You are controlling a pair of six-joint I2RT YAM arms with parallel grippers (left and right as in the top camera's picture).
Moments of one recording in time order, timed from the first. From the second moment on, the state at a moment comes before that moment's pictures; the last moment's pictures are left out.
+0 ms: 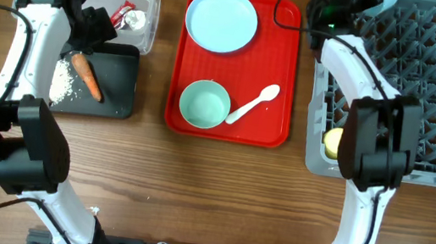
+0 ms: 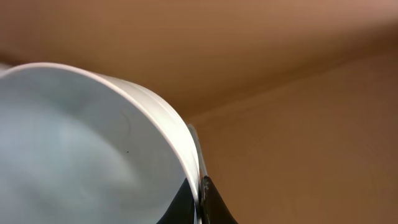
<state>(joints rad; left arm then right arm) 0.14 1.93 1.65 -0.97 -0.12 -0.41 0.20 2.28 1.77 0.31 1.10 -0.99</state>
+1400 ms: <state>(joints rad) 0.14 1.93 1.65 -0.97 -0.12 -0.41 0.30 2.31 1.77 0.39 1.17 -0.90</state>
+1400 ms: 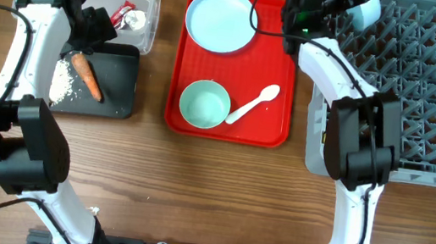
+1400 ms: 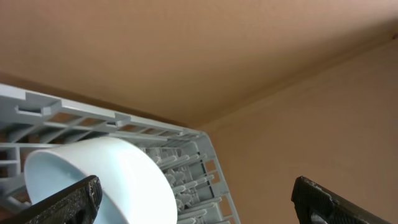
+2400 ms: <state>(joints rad) 0.14 1.93 1.65 -0.97 -0.12 -0.41 0.47 2.15 1.77 -0.28 0.59 -0.23</state>
